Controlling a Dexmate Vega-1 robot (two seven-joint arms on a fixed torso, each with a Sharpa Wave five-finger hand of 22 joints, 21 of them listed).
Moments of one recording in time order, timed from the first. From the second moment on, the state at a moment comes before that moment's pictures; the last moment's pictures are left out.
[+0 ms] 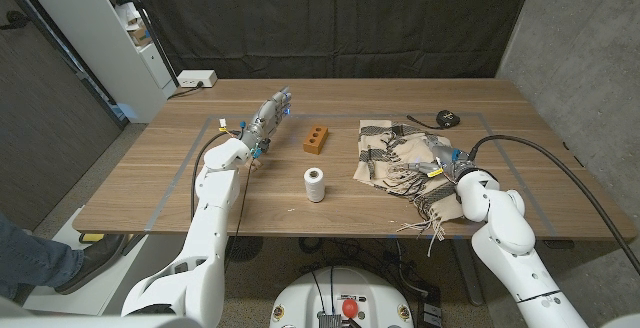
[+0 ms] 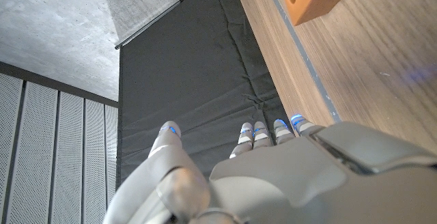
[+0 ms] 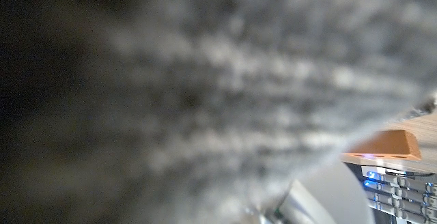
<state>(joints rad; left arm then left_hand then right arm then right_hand) 0.78 -0.02 -0.22 -1.24 0.08 -0.08 -0.55 0.21 0.01 0.29 -0.10 0.23 -0.04 0.06 0.19 0.17 -0.11 0.05 0.21 0.19 -0.15 0.08 0.19 0.18 -0.17 0.07 0.20 0.18 -1.32 -0.30 -0.09 -2.04 -1.20 -0.31 0.45 0.35 -0.11 0.18 -0.12 0.44 -0.01 -0.05 0.18 0.20 -0.03 0.06 0.19 0.20 0.02 0.15 0.20 0.20 0.28 0.21 0.21 0.17</state>
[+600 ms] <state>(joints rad) 0.78 -0.02 -0.22 -1.24 0.08 -0.09 -0.55 0.21 0.01 0.29 -0.11 0.22 -0.04 0.06 0.19 0.17 -0.11 0.05 0.21 0.19 -0.16 0.07 0.19 0.18 -0.17 0.07 0.20 0.18 -1.31 -0.31 -0.10 -2.01 -1.20 -0.32 0.44 0.36 -0.12 0.17 -0.12 0.45 -0.01 -0.05 0.19 0.20 -0.03 0.06 0.19 0.20 0.04 0.14 0.22 0.20 0.33 0.21 0.22 0.17</state>
